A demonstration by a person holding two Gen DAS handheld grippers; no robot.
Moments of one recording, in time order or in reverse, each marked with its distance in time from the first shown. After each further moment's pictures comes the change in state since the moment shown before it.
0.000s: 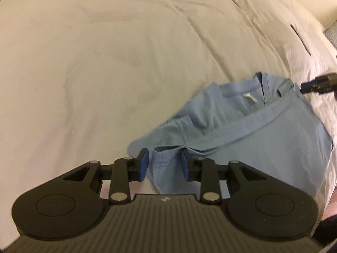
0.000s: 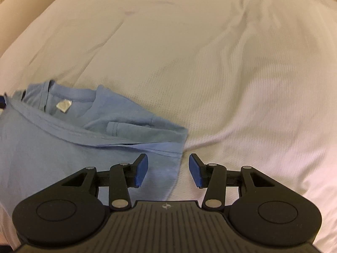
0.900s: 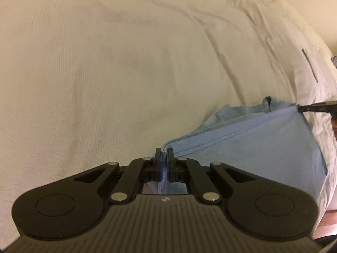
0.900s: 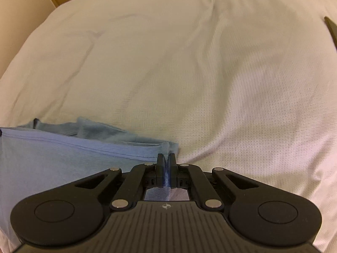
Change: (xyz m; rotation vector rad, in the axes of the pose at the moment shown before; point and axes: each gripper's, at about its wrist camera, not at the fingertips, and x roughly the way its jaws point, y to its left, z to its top) left arm 0.005 0.021 0.012 -0.114 -0.009 -0.007; right arm 0.012 -0.029 0.006 0.185 -0.044 -0.011
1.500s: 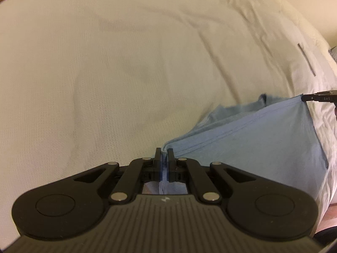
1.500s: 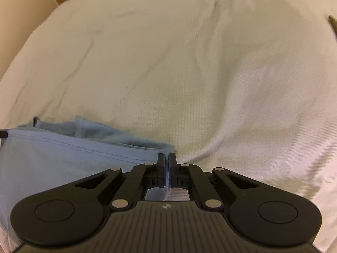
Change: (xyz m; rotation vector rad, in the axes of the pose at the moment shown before) left arm -0.025 -0.011 0.004 0.054 -0.040 0.017; right arm -0.013 -0.006 0.006 -0.021 -0.031 0.012
